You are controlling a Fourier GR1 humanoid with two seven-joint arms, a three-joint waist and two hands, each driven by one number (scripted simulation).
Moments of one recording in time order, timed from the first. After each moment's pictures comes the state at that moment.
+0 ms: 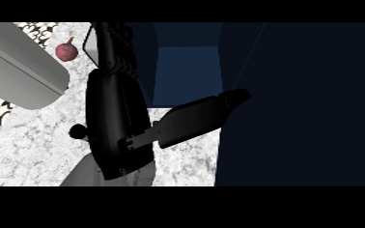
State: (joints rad) left arm -0.68 0.00 -0.49 -1.90 -0.77 0.84 1.07; right arm 0.25 -0.13 0.36 -2.51 -0.07 0.06 0.36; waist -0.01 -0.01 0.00
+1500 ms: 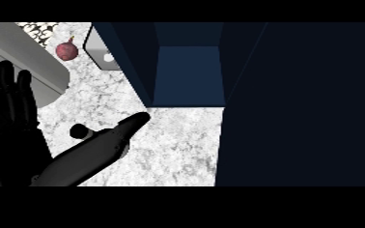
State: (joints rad) left arm -0.34 0.05 -0.37 -2.27 -0.92 0.64 1.12; right arm 0.18 -0.17 0.39 -2.52 -0.05 -0.02 0.43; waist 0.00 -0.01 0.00
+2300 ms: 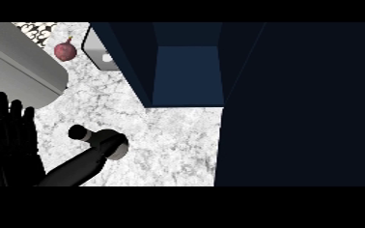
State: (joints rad) left arm 0.01 0.12 -0.34 -2.28 -0.68 0.73 0.91; right arm 0.14 -0.19 0.41 -2.52 -0.04 -0.07 0.45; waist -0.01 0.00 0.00
